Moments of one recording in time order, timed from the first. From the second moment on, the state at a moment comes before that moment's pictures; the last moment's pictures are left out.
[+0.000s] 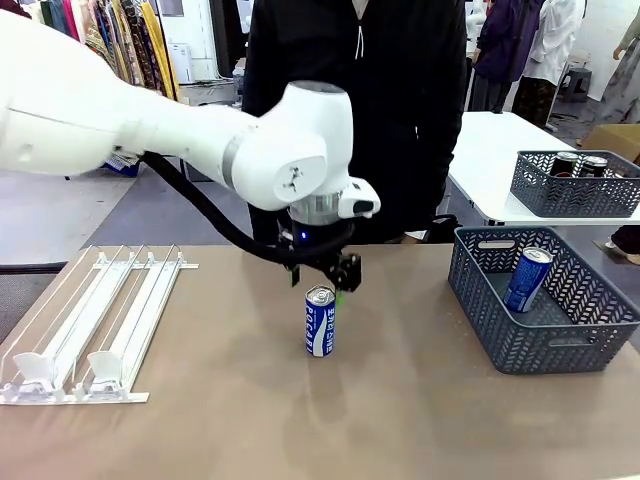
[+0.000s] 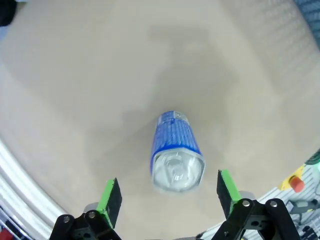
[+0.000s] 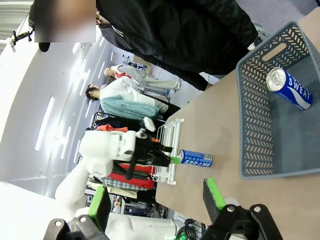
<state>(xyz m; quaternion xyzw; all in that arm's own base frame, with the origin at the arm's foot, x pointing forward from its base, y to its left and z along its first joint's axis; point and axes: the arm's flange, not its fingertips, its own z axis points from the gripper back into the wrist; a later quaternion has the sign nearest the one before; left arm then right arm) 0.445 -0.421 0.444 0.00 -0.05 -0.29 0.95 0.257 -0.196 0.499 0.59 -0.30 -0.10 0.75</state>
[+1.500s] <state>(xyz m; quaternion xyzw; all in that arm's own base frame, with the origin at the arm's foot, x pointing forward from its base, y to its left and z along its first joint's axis) 0.348 0.194 0.469 -0.54 -0.10 -0.04 0.83 0.257 -0.196 0.499 0.59 -0.30 -0.10 0.75</state>
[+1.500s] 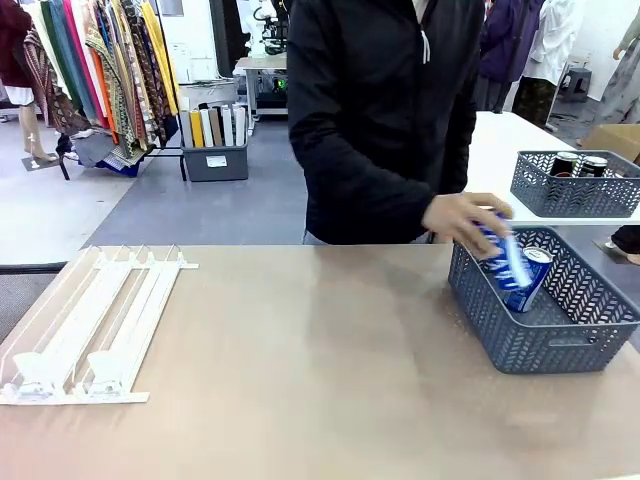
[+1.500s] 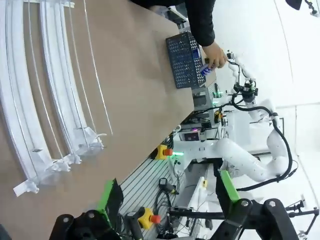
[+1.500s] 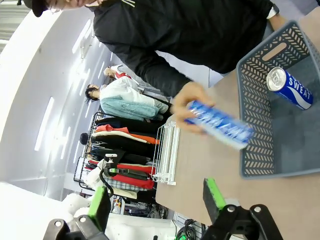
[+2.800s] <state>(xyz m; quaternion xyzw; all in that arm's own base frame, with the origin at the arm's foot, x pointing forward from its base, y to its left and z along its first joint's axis) 0.343 0.193 0.486 -0.53 -0.11 -0.05 0.84 0.257 -0.196 0.499 0.59 -0.30 -0.10 0.75</state>
